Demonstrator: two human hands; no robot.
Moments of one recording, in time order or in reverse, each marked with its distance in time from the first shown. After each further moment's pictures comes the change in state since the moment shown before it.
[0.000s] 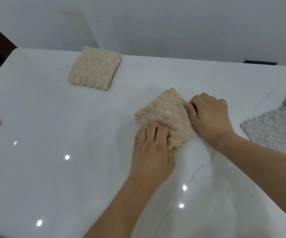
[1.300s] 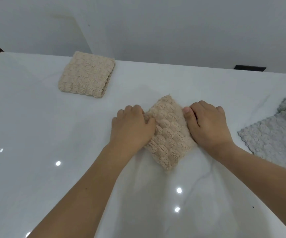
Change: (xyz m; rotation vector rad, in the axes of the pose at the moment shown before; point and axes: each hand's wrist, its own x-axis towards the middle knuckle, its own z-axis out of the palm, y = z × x) left_hand 0.090 -0.031 -0.039 0.044 -0.213 -0.288; right_hand 0.000 -0.004 -0.005 0.094 -0.007 0.044
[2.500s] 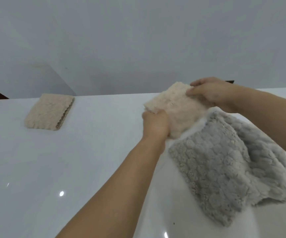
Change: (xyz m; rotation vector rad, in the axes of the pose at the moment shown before) left_hand 0.015 0.233 0.059 -1.108 -0.061 -0.347; right_hand 0.087 0.169 -0.142 0.763 -0.386 0.484
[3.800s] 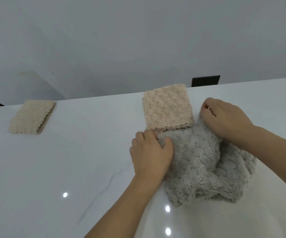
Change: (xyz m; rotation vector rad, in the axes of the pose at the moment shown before) left_hand -0.059 -0.065 0.058 0.954 0.248 0.493; right_hand -0.062 0.104 -0.060 -0.698 0.278 -0.252
